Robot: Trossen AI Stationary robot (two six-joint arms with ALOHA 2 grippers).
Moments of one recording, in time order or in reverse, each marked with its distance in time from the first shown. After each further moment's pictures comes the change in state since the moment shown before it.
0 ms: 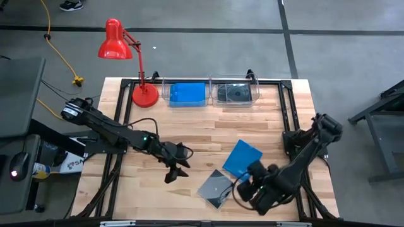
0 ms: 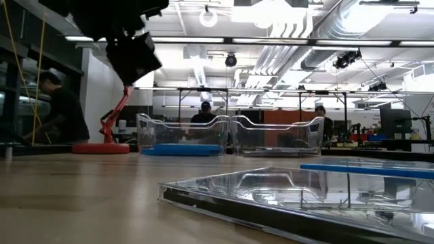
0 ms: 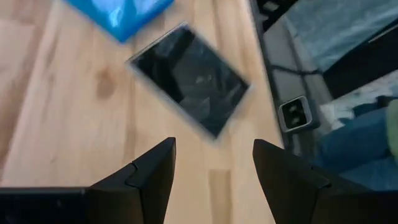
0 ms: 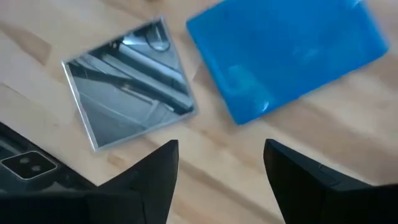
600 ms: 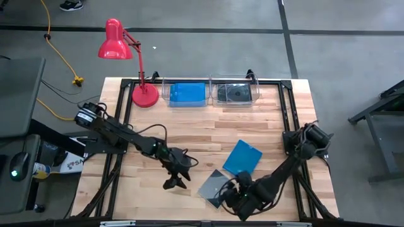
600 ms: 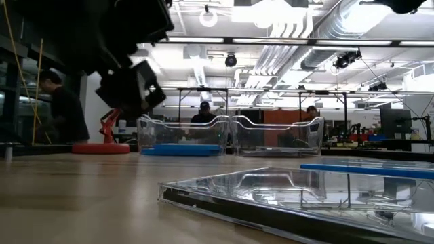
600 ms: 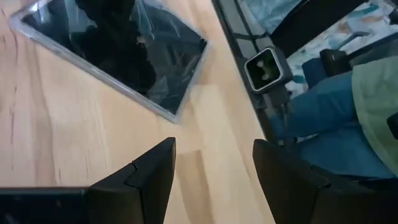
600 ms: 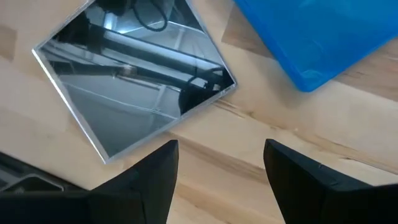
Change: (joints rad) left arm 0.000 0.205 -0.036 0.243 0.262 0.086; right arm -0.045 0.198 0.000 0.253 -0.121 0.132
